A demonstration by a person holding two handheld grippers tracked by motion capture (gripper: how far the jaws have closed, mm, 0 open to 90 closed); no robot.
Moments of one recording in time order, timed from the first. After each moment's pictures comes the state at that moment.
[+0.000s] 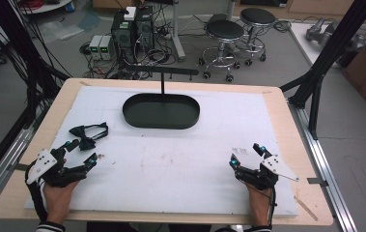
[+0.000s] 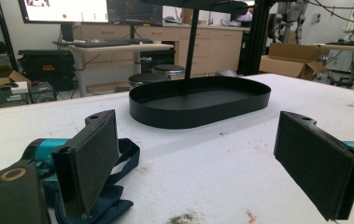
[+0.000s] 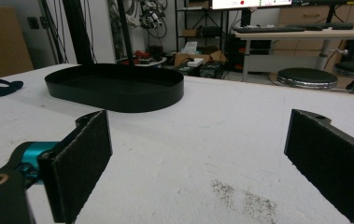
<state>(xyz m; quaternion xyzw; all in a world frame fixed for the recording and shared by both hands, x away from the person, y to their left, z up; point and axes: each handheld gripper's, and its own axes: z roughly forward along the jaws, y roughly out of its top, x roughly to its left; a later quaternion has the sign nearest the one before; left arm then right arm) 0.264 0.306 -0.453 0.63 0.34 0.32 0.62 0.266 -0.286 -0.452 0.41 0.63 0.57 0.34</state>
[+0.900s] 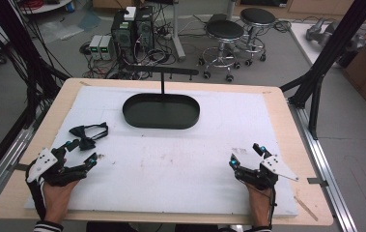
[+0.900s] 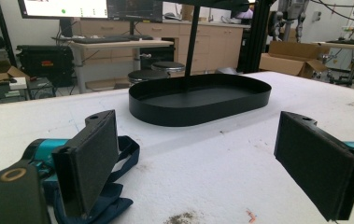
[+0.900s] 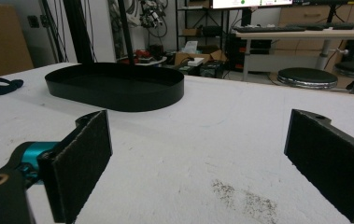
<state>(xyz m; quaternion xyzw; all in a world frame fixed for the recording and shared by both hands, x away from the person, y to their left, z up) 0.266 0.307 -0.453 0.63 0.35 0.31 0.62 0.266 -0.286 -0.452 0.41 0.63 0.57 0.34</state>
